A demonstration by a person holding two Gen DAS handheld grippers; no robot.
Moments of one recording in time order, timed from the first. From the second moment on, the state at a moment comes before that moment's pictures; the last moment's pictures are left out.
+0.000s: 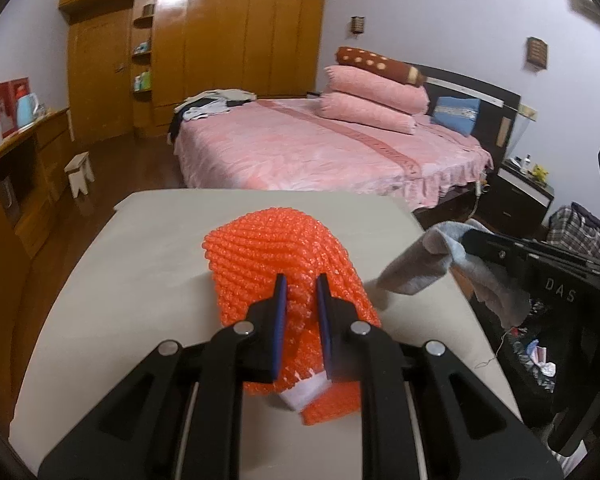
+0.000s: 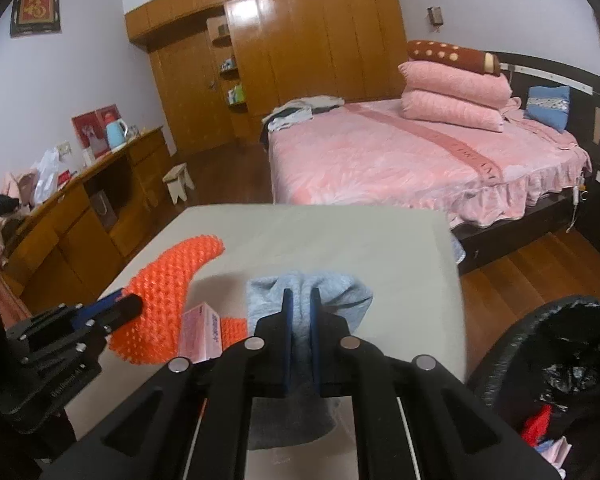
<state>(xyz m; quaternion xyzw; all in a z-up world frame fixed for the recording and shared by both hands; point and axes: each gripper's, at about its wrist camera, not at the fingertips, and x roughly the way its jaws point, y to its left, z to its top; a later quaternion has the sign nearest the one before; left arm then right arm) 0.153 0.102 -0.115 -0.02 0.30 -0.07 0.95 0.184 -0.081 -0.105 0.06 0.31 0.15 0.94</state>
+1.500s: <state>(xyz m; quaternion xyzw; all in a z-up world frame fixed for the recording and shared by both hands) 0.132 -0.153 -0.121 0.02 0.30 -0.31 0.90 0.072 -0.319 -0.096 0.09 0.29 -0.10 0.95</state>
